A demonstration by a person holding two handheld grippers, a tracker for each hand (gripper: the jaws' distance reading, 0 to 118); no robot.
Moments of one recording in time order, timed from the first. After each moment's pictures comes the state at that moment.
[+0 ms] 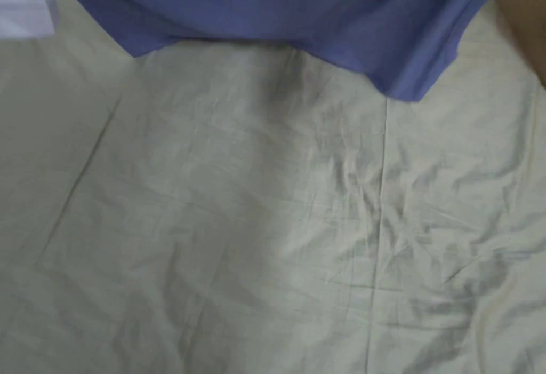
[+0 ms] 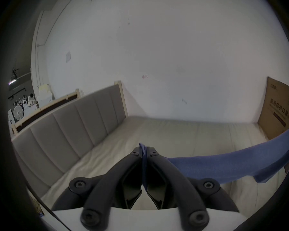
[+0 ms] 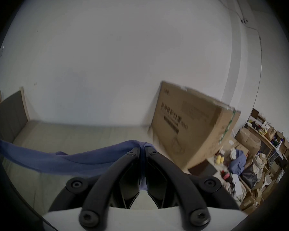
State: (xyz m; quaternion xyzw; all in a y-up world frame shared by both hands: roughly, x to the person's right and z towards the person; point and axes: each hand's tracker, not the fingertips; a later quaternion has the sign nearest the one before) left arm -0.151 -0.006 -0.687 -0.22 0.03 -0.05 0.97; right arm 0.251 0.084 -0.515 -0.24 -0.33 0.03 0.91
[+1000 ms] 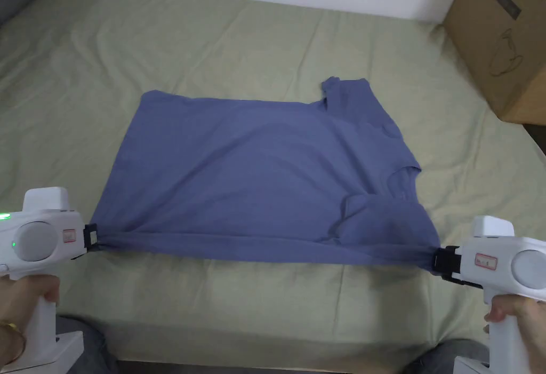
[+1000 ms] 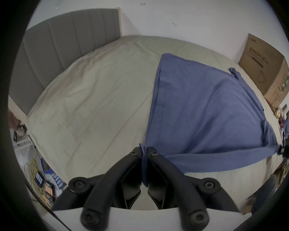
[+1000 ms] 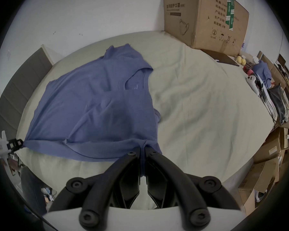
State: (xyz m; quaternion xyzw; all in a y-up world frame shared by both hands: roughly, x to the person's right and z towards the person) left arm -0.302 -0.214 -0.347 -0.46 -0.05 0.00 0.89; right arm 0.219 -0.203 -0.159 -0.46 -0.18 -0.14 0.86
